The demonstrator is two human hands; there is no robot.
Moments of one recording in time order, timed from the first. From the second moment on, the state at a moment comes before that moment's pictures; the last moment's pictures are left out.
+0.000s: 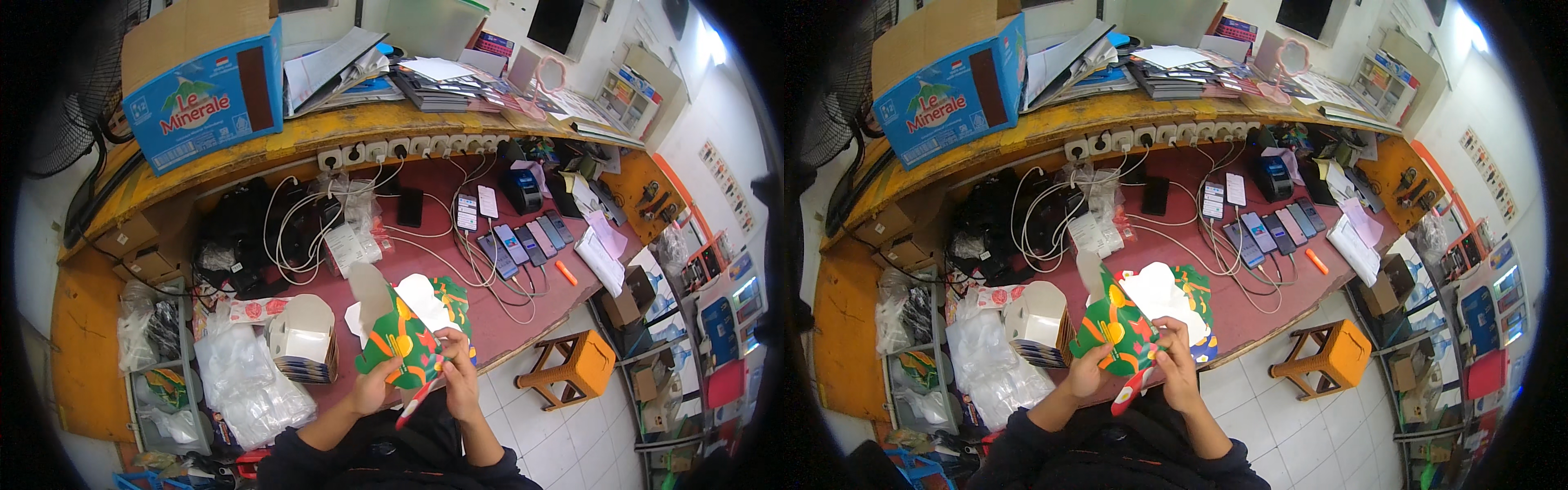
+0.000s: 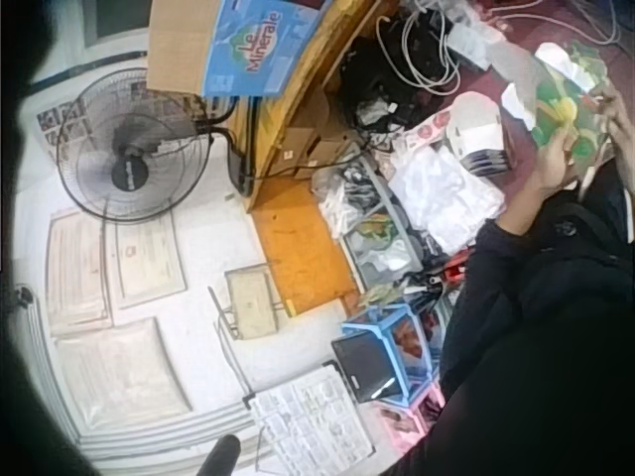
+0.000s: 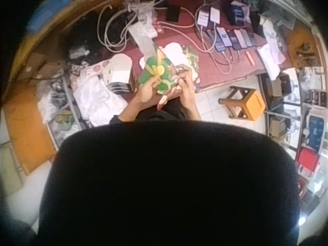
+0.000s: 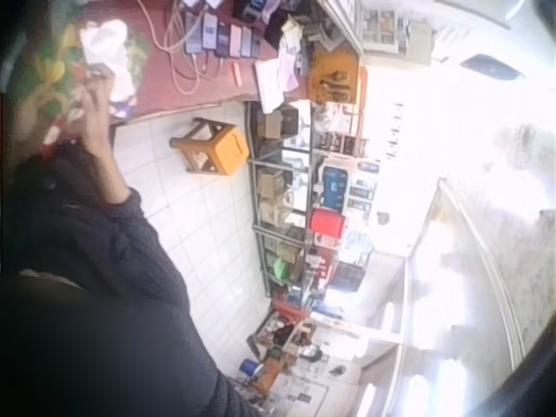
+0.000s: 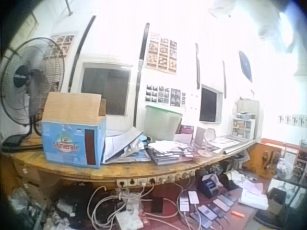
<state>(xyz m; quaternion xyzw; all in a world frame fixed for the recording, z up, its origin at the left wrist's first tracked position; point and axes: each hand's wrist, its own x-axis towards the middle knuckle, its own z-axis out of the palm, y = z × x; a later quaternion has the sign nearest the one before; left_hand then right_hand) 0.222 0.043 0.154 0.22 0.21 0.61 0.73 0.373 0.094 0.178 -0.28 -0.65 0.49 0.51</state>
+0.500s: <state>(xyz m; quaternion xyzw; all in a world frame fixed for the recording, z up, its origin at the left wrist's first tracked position) 0.206 0.031 0.133 0.20 0.22 0.43 0.85 0.397 0.128 0.206 -0.29 -0.73 0.46 0.41</state>
